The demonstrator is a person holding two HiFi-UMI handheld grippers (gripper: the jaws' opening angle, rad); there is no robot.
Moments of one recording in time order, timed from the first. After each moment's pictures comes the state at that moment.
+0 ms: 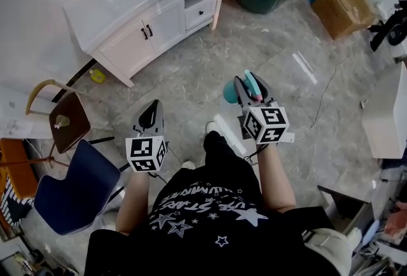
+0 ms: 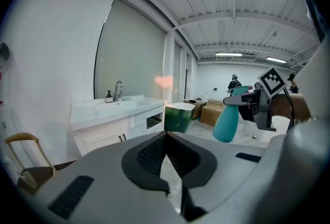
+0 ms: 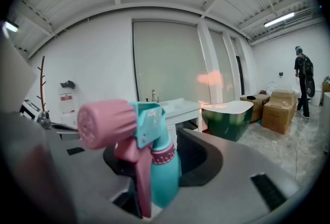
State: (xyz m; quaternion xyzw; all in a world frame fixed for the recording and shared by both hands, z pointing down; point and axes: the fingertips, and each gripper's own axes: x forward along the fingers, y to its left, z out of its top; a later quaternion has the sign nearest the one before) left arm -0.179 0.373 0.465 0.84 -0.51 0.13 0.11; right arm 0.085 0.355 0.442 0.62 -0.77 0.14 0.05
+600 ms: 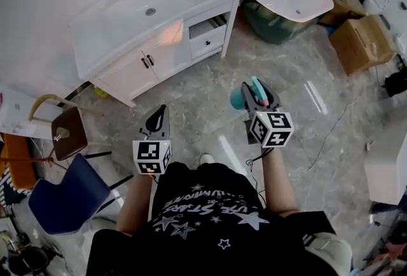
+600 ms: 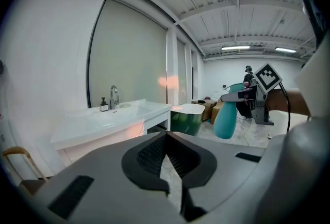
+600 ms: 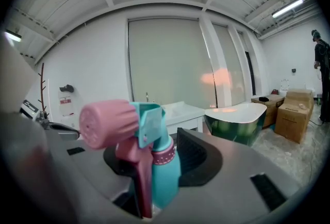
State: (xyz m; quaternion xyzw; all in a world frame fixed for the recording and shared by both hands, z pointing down) left arm -0.072 0.213 0.452 0.82 -0.55 0.14 0.08; right arm 0.192 0.162 0.436 0.57 -0.80 0.15 0.05
